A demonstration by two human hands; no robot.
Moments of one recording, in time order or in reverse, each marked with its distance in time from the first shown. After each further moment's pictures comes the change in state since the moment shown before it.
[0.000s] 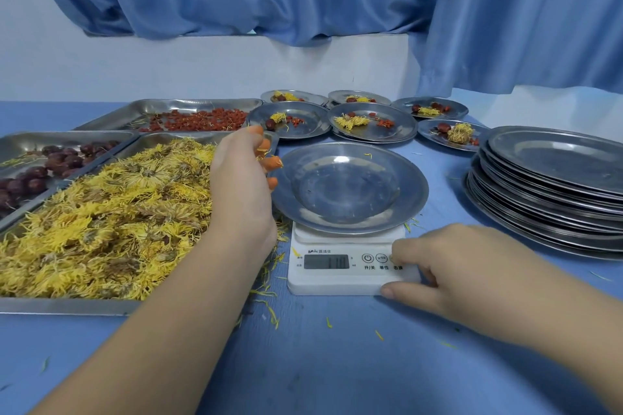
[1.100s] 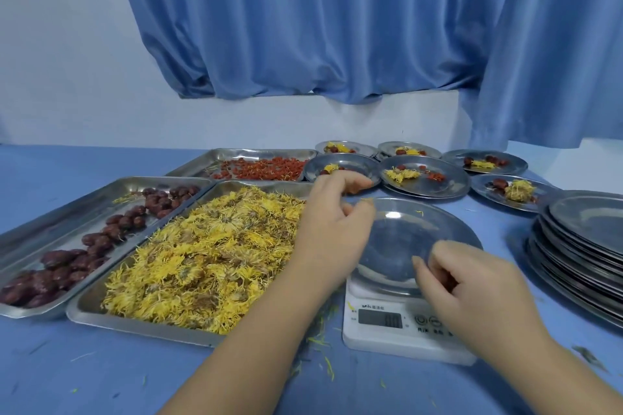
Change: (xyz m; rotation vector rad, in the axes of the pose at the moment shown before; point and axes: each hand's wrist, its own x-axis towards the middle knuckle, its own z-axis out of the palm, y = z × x) left_hand -0.019 0.026 0.005 0.664 -0.379 0.446; right_hand 0.049 -0.019 0.012 0.266 0.756 0.022
